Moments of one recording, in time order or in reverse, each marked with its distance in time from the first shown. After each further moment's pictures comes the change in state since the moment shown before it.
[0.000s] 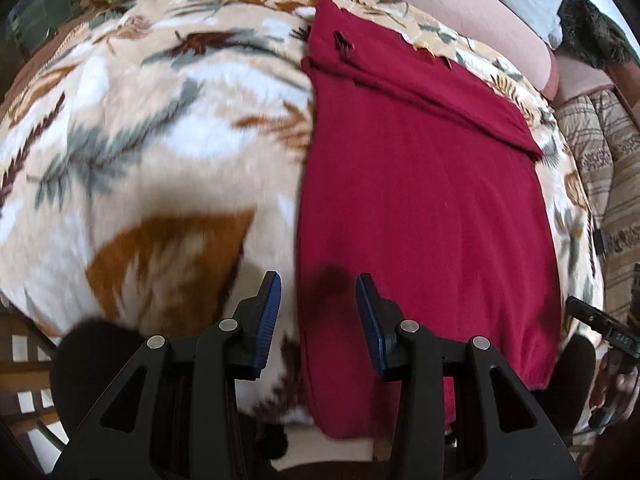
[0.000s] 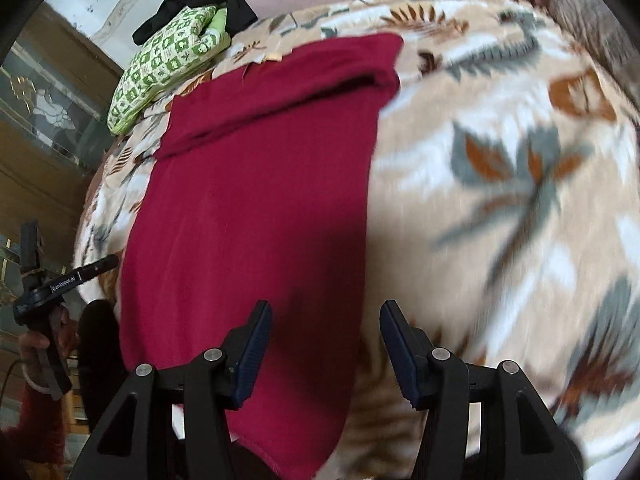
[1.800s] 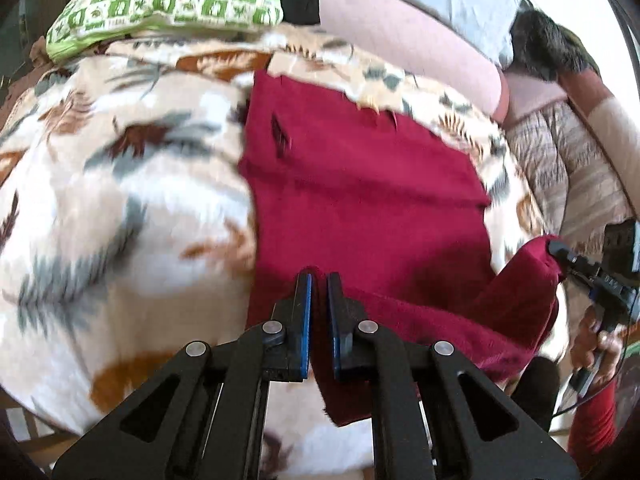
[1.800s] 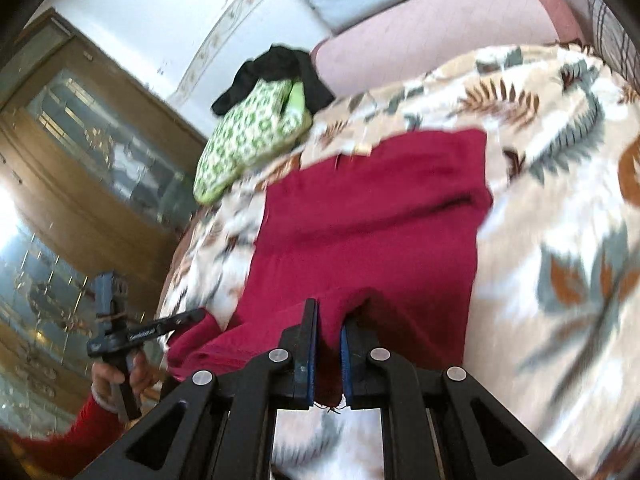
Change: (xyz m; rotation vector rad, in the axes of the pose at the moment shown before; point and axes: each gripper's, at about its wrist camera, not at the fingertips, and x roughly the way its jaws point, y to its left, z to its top) left arm -0.019 -0.015 0.094 0.081 -0.115 -0.166; right arm -0.034 0.034 0.091 -0.015 -0.302 0.293
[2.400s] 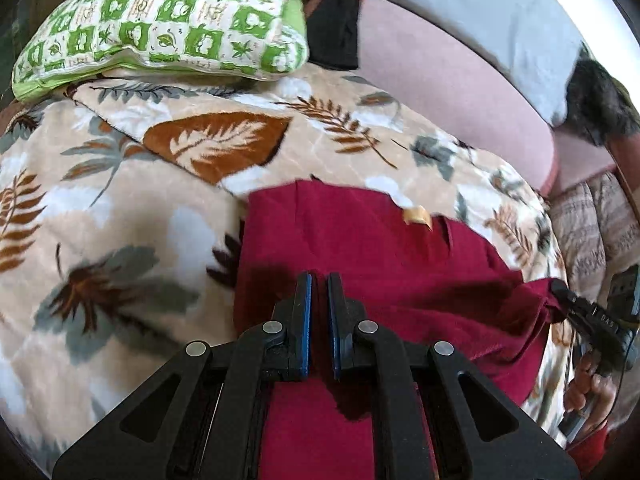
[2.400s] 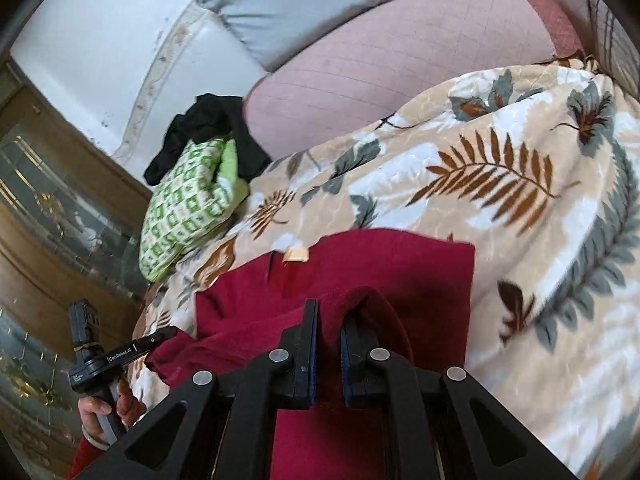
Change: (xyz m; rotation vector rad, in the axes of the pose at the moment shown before) left arm 0.098 0.024 0.155 -0.097 -0.071 0.073; right arm 0.092 -0.080 0.140 0.097 -0.065 -0.107
